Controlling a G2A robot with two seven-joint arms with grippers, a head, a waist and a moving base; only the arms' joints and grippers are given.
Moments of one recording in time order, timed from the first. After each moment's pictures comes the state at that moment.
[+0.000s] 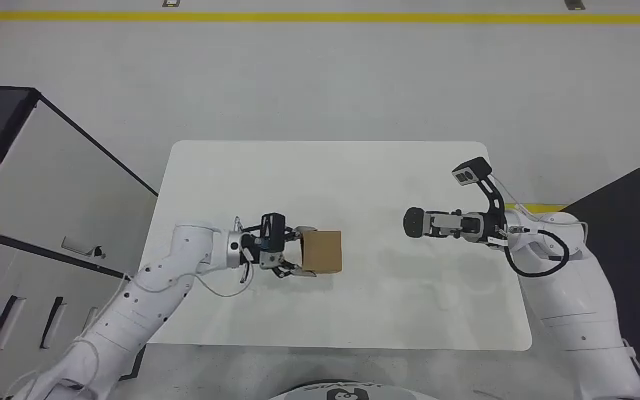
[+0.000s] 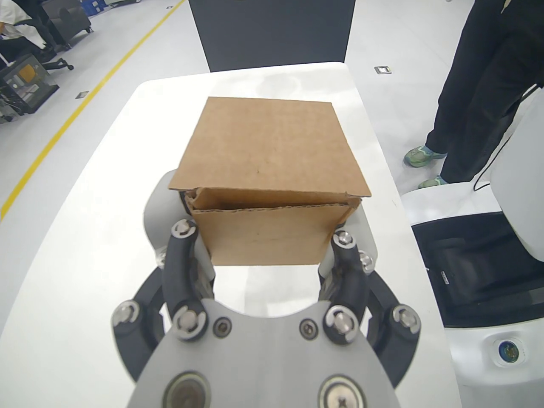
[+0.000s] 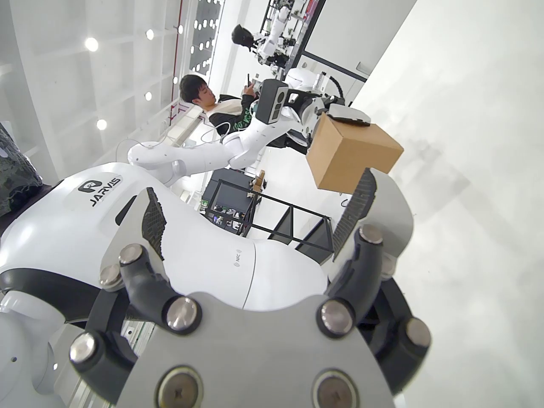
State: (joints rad) left arm 1.18 -0.96 -0.94 -1.45 1.55 -1.01 0.44; right arm -1.33 -1.01 1.45 -1.51 0.63 -0.39 1.43
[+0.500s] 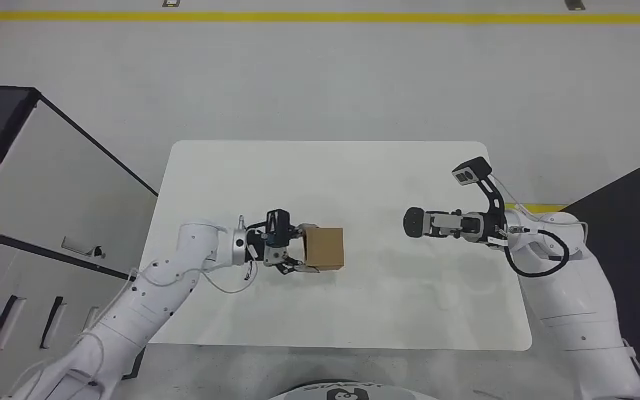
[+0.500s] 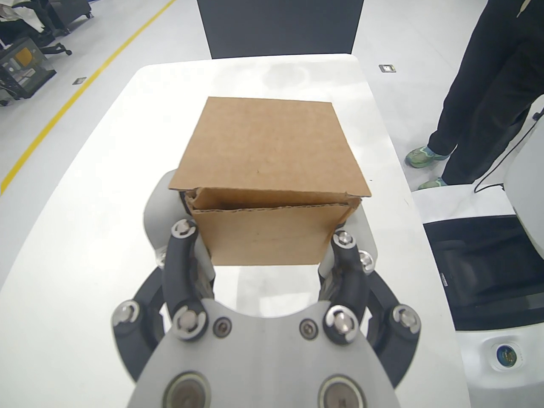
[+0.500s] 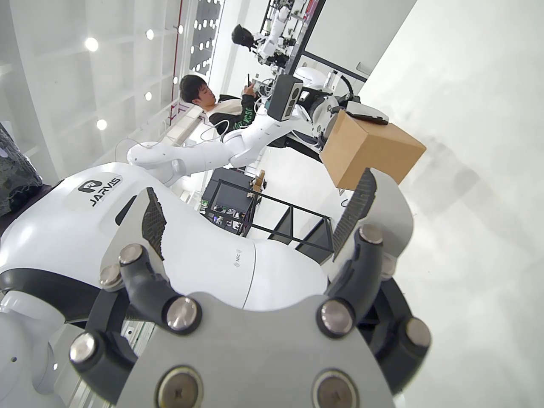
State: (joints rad) left arm 1.14 -0.98 -0.89 -1.39 1.52 -0.99 0.41; right arm -1.33 -1.01 1.45 -1.51 0.63 -0.39 1.43
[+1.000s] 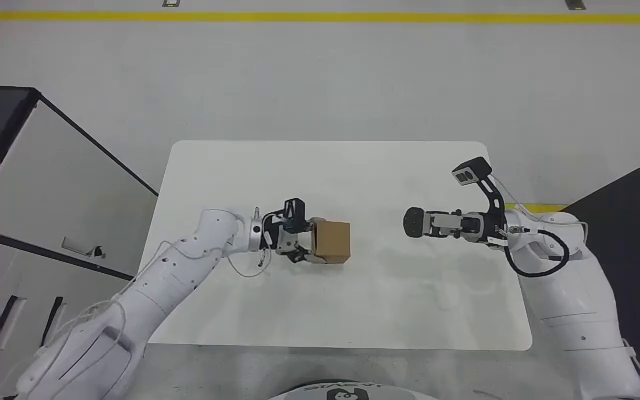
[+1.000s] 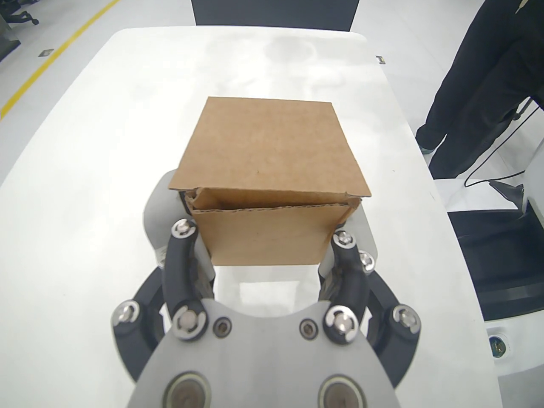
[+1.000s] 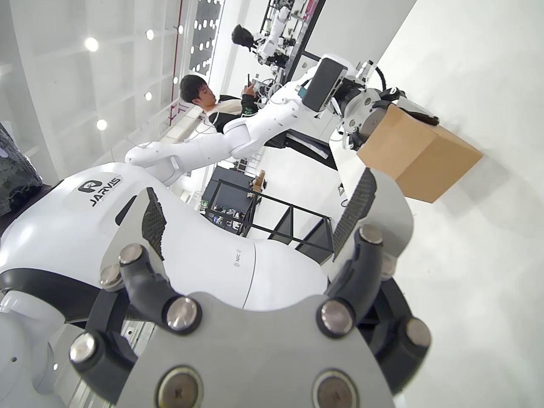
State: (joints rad) left arm 0.91 -1.10 -0.67 -1.06 1.53 -0.99 0.51; right arm -1.33 -1.01 1.45 -1.51 0.63 -0.39 1.43
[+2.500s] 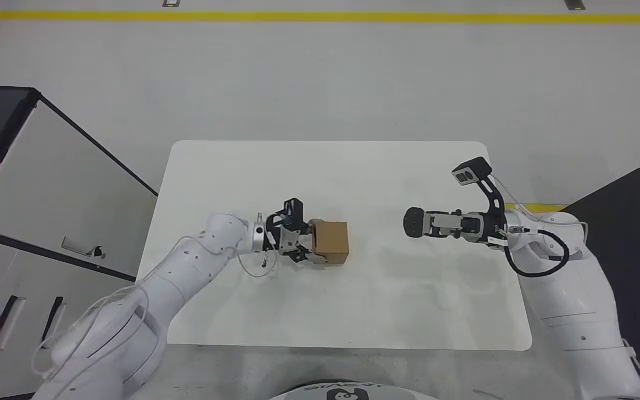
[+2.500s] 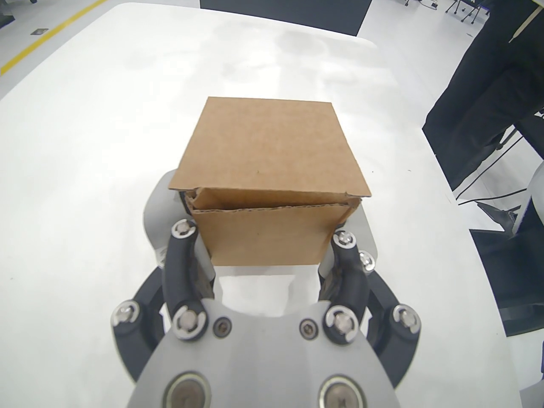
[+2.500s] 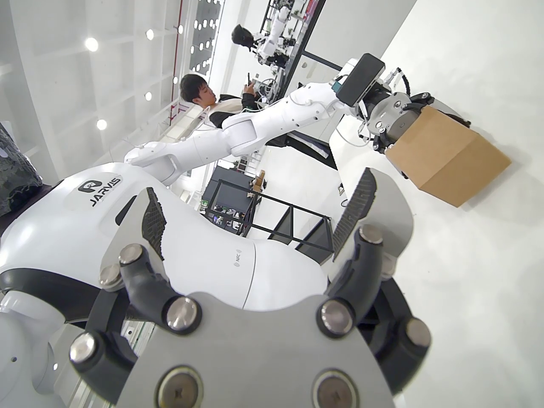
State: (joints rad) left arm 0.82 -1.21 -0.52 -0.72 1.59 -0.96 0.77; right arm -1.33 -1.01 1.45 -1.51 0.63 -0.39 1.43
